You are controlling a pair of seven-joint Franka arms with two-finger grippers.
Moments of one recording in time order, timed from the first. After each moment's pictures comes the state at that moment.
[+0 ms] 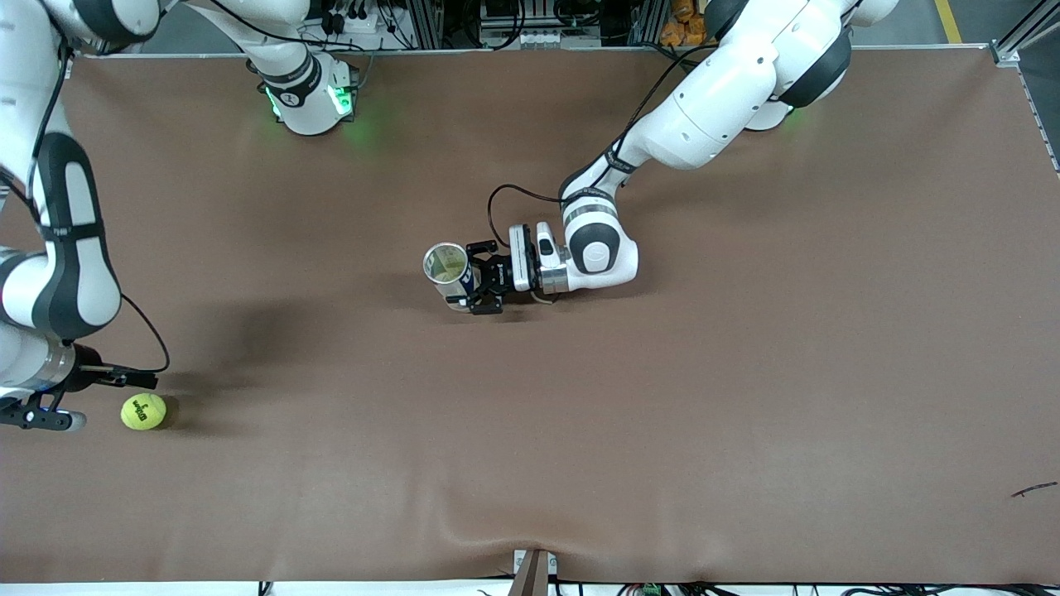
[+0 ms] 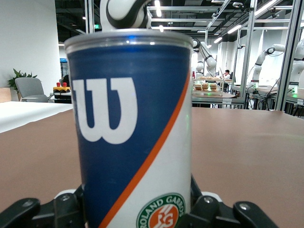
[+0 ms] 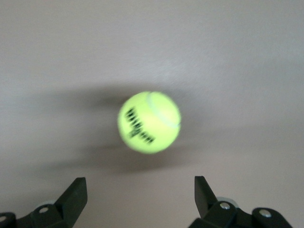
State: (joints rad) left arm -0.52 0.97 -0.34 -1.55 -2.15 2.26 2.77; right arm -0.29 0.70 -0.01 -1.50 -0.06 2.21 -0.19
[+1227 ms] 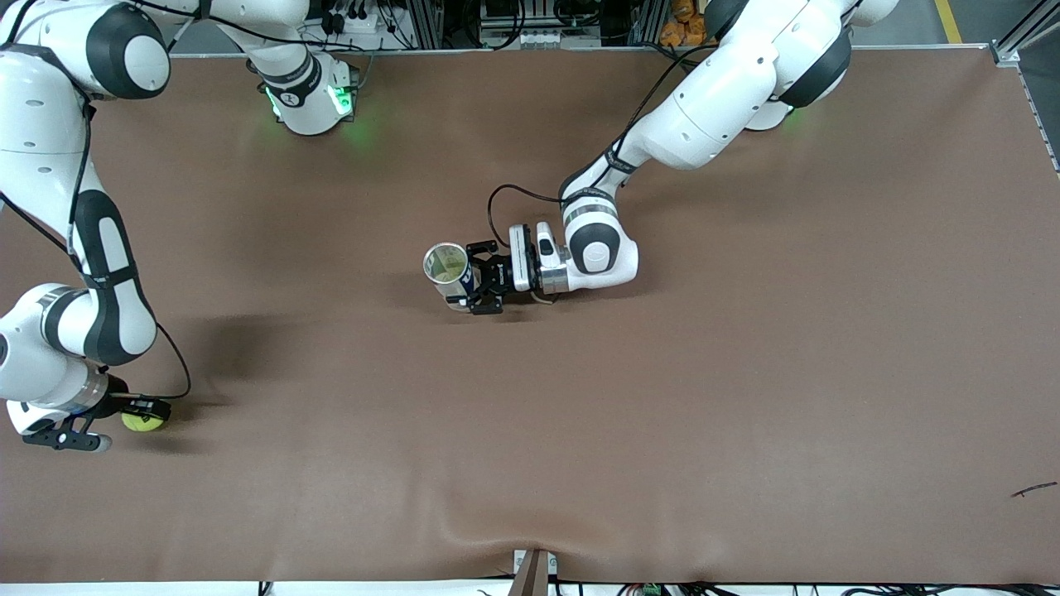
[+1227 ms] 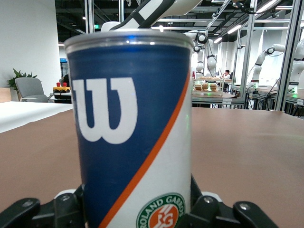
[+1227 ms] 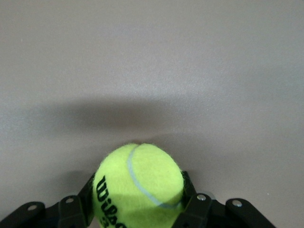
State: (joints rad) left arm -0.52 0.97 -0.34 -1.55 -2.15 2.26 2.77; right arm -0.30 0.87 0.01 -1.41 -0.05 2.39 -0.13
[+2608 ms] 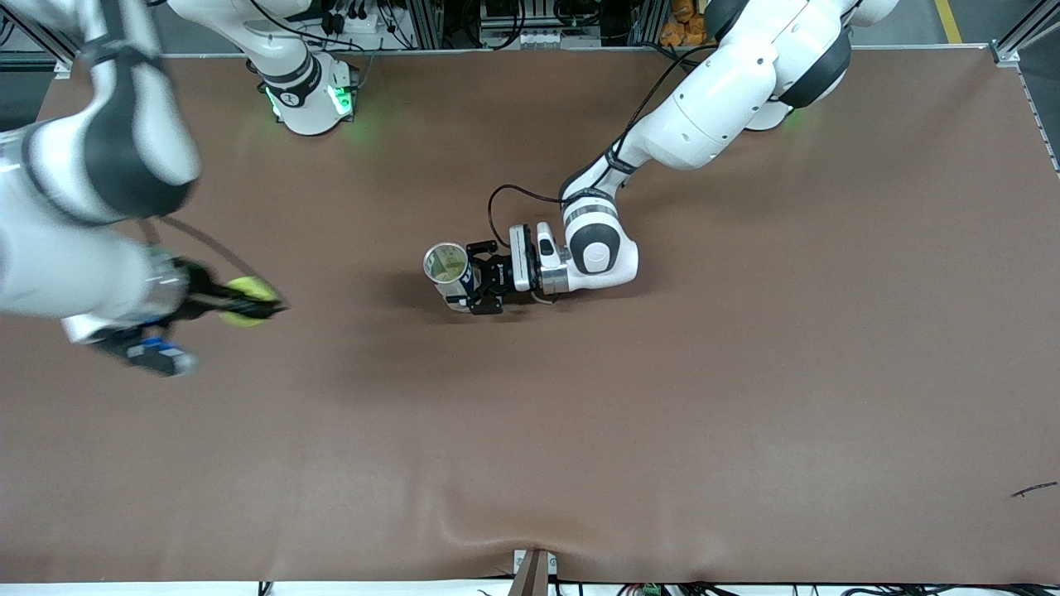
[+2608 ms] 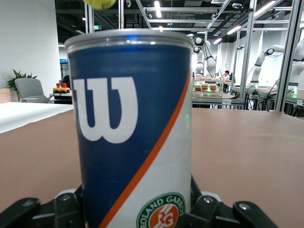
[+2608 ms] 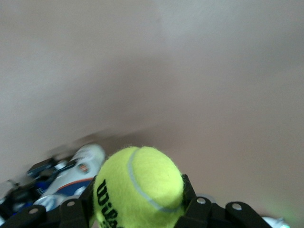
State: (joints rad) left arm -0.52 0.97 -0.34 -1.55 -2.15 2.26 2.77; right arm 0.20 0.37 0.05 -1.36 0.14 1.53 0.62
